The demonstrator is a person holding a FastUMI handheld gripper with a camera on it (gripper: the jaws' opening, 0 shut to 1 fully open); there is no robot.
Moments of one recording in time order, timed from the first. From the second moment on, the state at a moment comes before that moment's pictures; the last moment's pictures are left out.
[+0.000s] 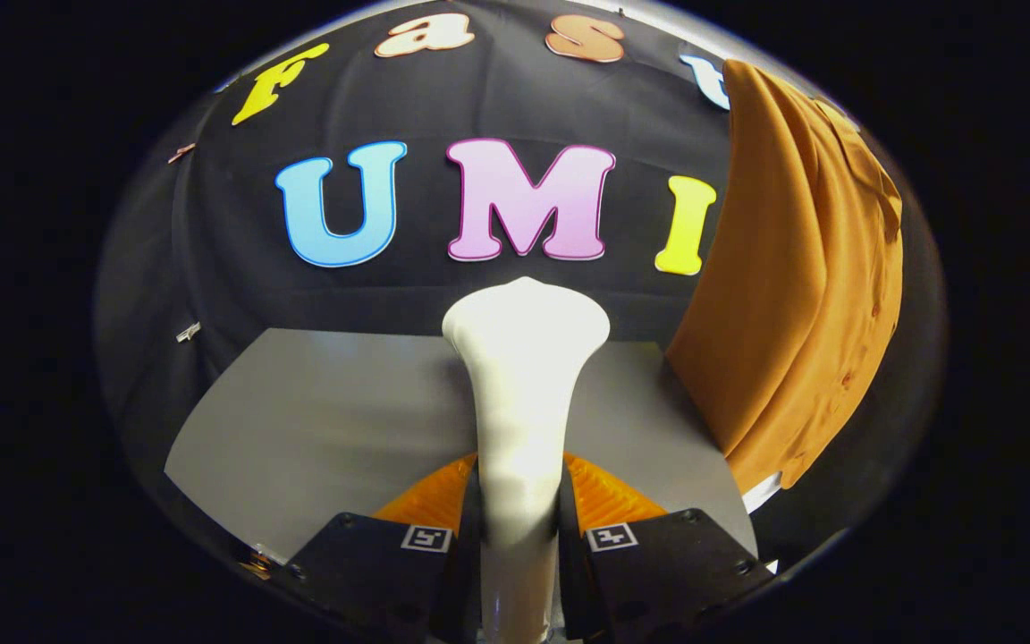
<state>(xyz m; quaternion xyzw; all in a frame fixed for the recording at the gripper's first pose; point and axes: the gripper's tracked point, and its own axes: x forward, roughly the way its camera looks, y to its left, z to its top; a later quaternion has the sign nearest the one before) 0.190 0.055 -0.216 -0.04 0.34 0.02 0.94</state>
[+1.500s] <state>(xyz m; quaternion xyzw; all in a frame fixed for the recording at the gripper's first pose) -0.024 0.068 -0.065 -0.03 0.19 -0.09 0.98</state>
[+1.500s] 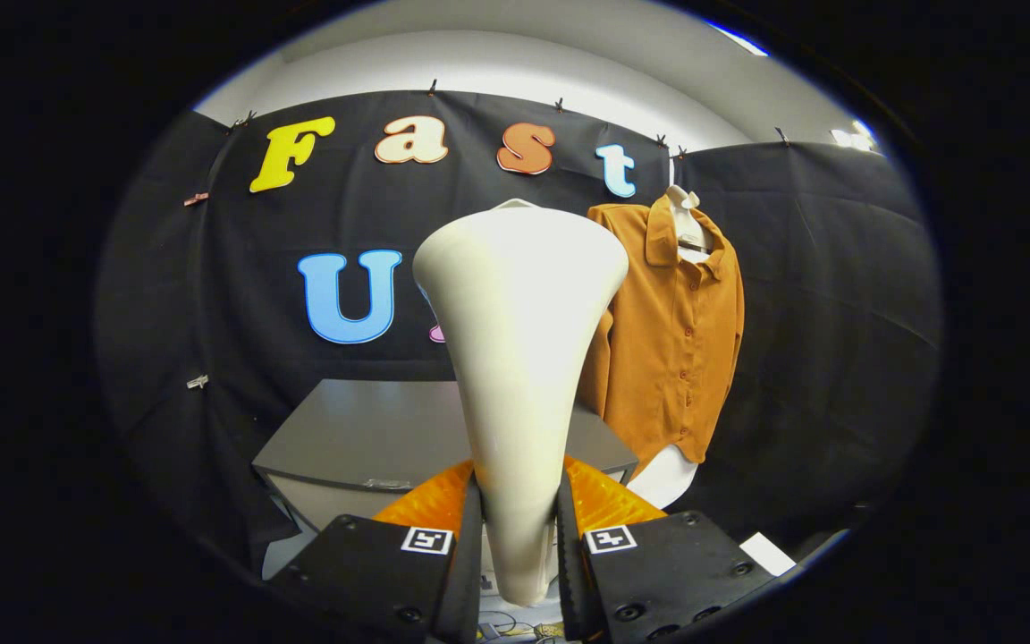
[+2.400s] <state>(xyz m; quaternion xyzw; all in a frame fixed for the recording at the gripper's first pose) 0.063 -0.112 -0.051 -0.01 0.16 -0.11 0.98</state>
